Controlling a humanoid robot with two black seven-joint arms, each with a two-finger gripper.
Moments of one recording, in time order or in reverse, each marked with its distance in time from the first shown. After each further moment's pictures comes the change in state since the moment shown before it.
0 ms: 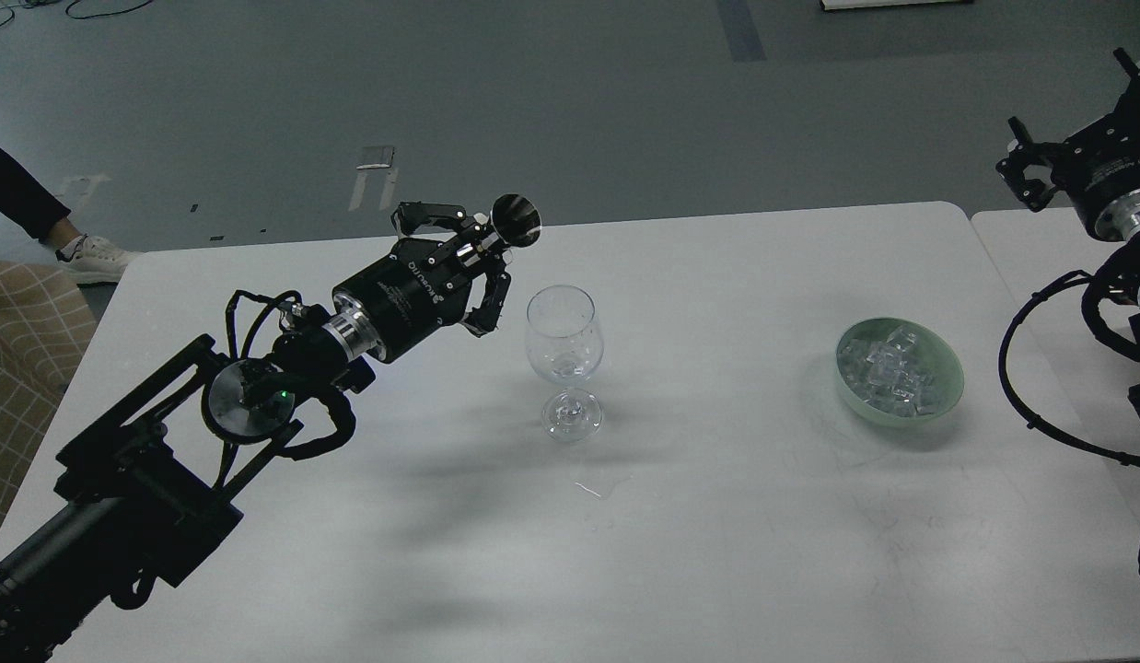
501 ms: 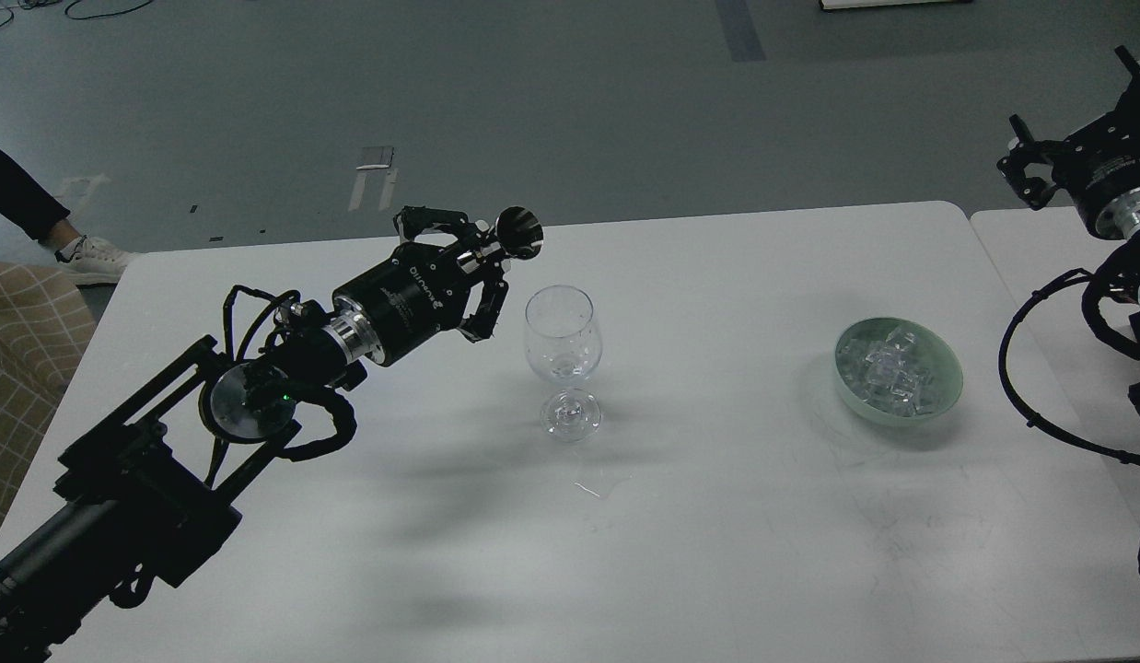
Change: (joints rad) left arm -0.002 0.001 0.004 0.008 0.086 -0.002 0.010; right arm 0.003 0.000 0.001 0.000 0.000 -0.002 0.001
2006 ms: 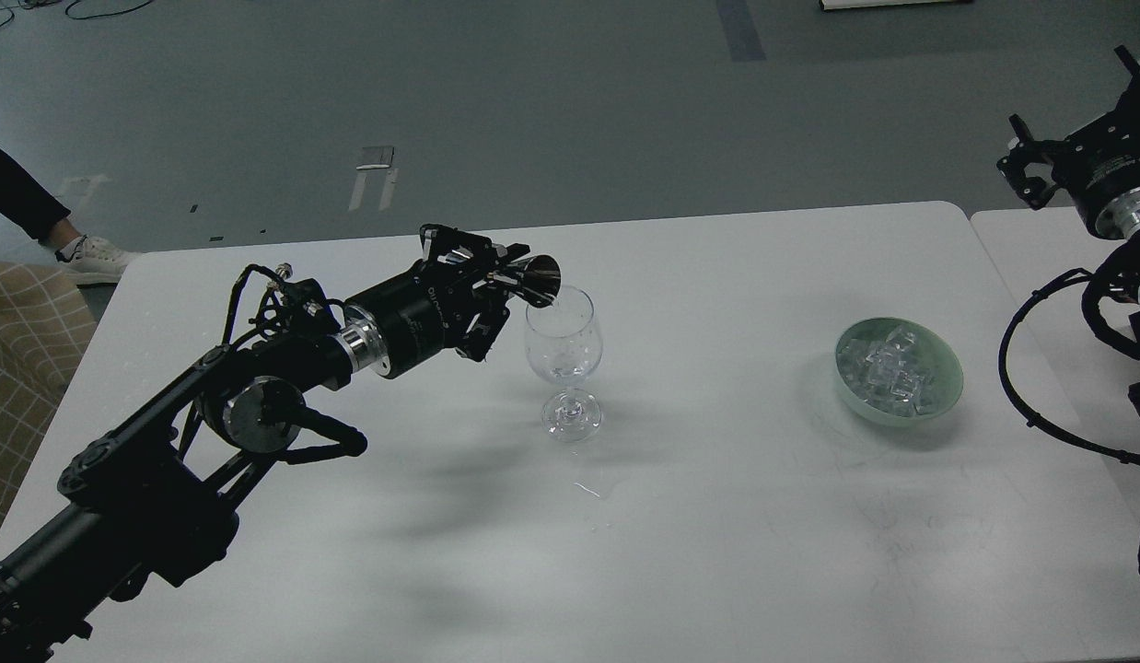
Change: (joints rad) left arm -0.003 -0.002 0.004 -0.002 0.397 -0.055 0.045; right arm 0.001 0.000 0.000 -0.003 0.000 0.001 0.000
